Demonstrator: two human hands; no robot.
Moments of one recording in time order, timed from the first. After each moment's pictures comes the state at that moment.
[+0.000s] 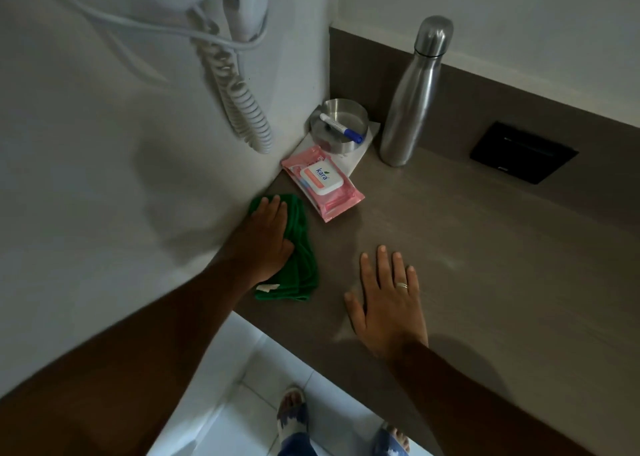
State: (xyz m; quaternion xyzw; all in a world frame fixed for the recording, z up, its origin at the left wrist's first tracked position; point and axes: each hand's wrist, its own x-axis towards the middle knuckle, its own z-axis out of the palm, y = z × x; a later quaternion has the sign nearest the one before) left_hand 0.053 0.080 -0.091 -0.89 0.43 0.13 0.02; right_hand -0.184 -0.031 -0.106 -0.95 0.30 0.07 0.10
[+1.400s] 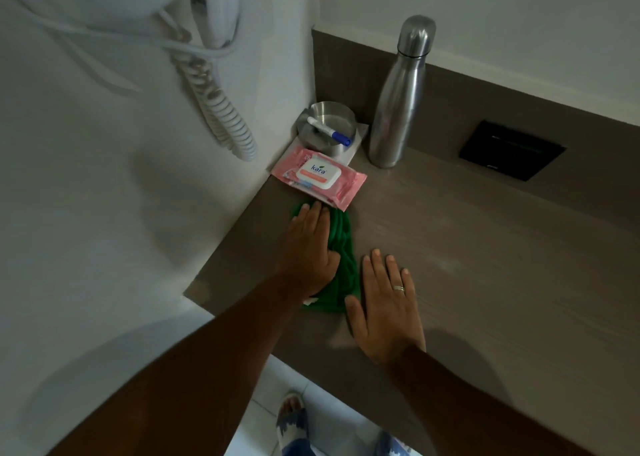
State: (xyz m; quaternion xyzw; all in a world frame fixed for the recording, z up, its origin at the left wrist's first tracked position) left_hand -0.012 0.018 -0.096 -0.88 0.44 0.12 -0.12; right_hand -0.188 -0.033 -0.108 -0.94 0.31 0.02 0.14
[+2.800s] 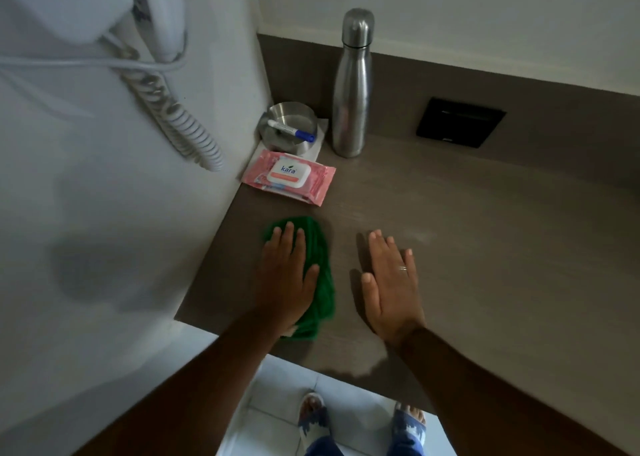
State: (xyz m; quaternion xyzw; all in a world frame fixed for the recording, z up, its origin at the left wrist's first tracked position) left_hand -0.027 0.068 -0.106 -0.86 0.49 0.12 -0.05; right_hand -0.201 -0.032 -0.099 -0.88 0.38 -0.15 0.26
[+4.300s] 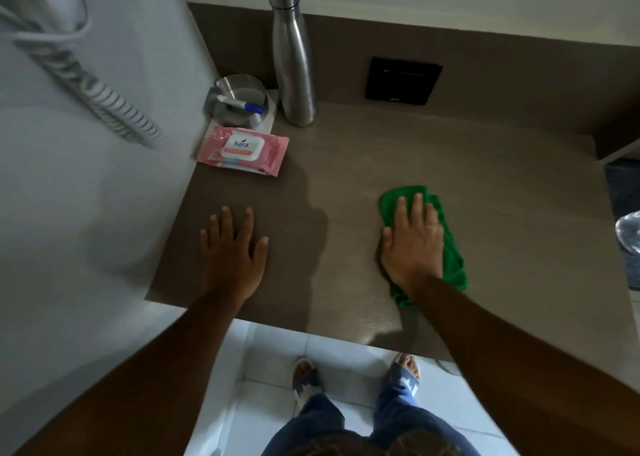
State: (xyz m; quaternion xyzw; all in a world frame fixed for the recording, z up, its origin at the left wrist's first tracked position) left_hand -0.011 0.085 -0.115 -0.89 0.44 0.09 0.01; right_hand -0.265 -0.076 -0.095 -0.80 0.58 0.04 0.11
